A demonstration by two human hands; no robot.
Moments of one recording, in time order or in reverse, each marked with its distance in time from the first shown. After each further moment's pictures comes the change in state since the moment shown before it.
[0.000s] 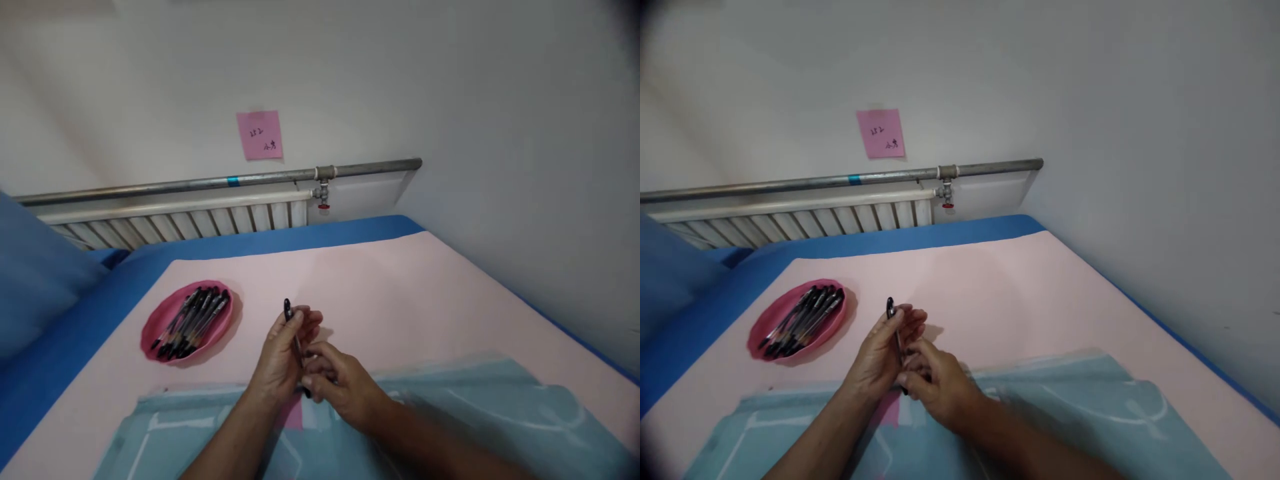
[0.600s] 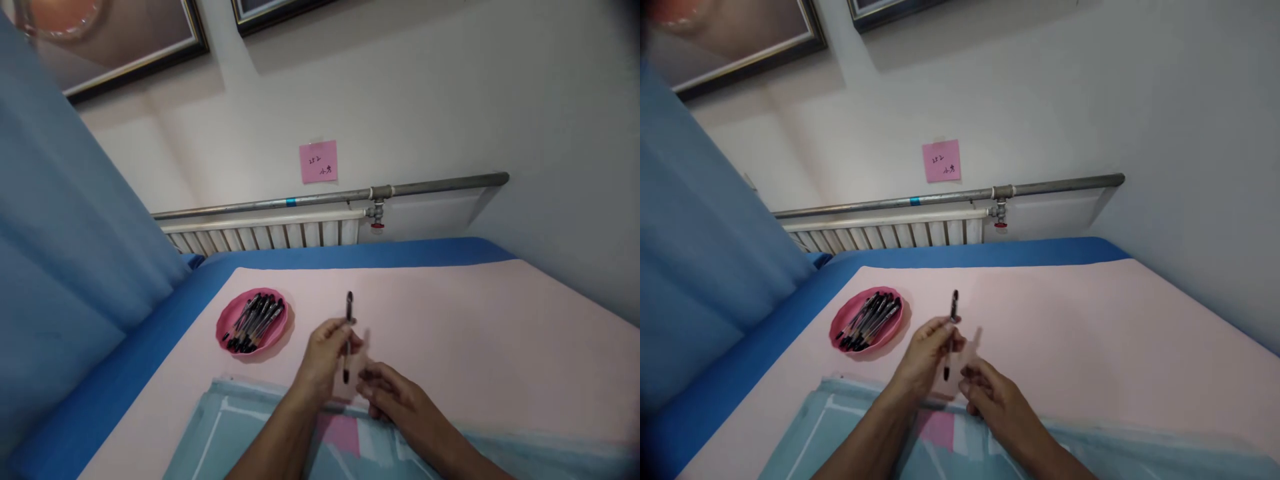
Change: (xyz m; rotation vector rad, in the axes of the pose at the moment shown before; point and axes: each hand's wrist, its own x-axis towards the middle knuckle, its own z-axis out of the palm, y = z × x) left_hand 0.007 0.020 -0.006 0.368 -0.082 0.151; right_hand 0.011 -0.015 -0.004 -0.017 0.076 0.155
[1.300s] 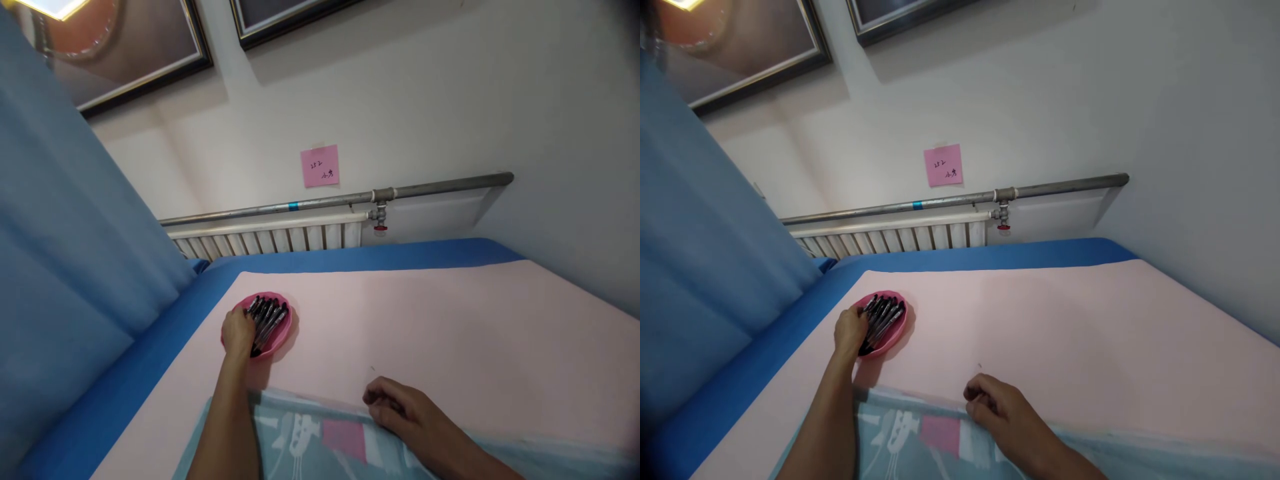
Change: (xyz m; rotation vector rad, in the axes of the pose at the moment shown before) left_hand 0.026 0.070 -0.168 1.376 0.903 -0.008; right_hand -0.007 -0.008 -0.005 -0.403 -0.126 -0.022
